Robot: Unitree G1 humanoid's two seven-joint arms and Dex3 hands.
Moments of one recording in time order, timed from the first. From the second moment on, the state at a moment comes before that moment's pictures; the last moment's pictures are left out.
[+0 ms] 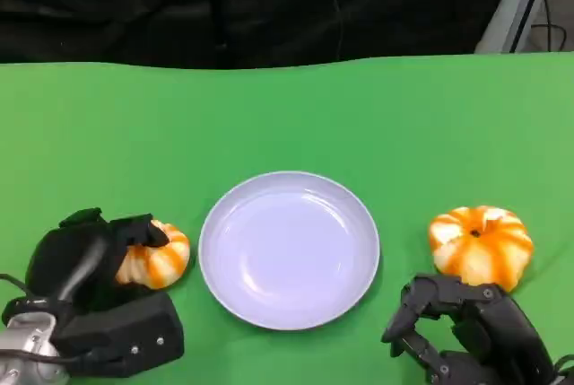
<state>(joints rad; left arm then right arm) -0.37 0.38 -0.37 0.84 0.66 -0.40 0.47 -0.04 -0.02 0.09 0.60 0.16 -0.92 0.52</state>
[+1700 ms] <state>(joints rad) -0.37 0.38 -0.37 0.85 0.66 -0.40 0.48 -0.04 -0.02 0.09 0.60 0.16 -0.92 0.51</state>
